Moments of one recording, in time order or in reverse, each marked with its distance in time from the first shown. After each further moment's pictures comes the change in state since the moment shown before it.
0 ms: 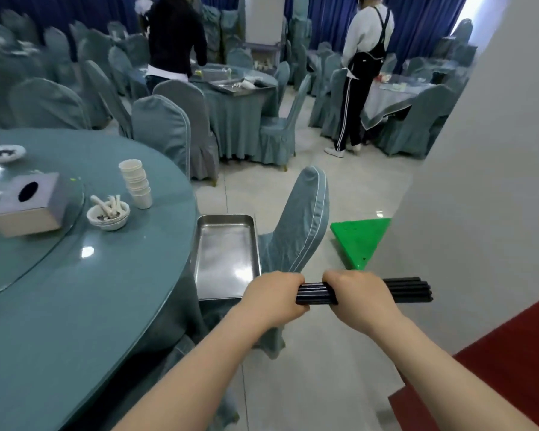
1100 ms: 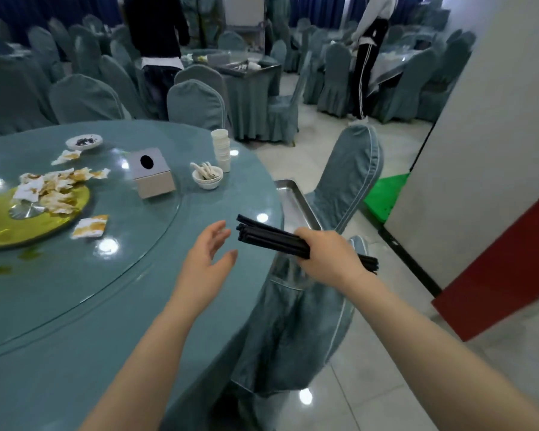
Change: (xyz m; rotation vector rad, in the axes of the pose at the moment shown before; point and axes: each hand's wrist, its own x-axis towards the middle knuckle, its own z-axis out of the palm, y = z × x) left_hand -0.396 -0.290 -0.097 -0.900 0.402 -0.197; right_hand -0.055 -0.435 -0.050 0.439 0.104 0.110
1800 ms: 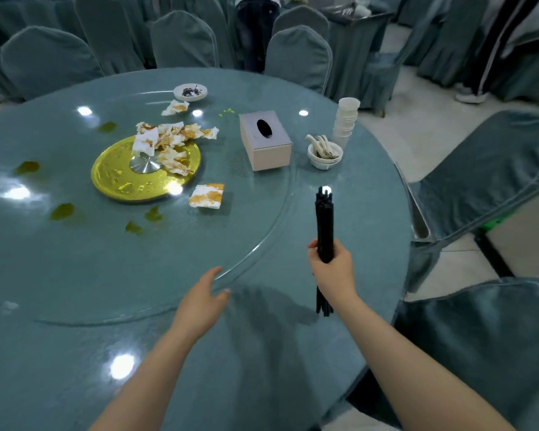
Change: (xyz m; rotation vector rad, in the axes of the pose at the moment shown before) left_hand 0.013 -0.188 -0.229 0.469 0.083 -0.512; right_hand 0.139 -0.182 0.208 0.946 0.104 0.401
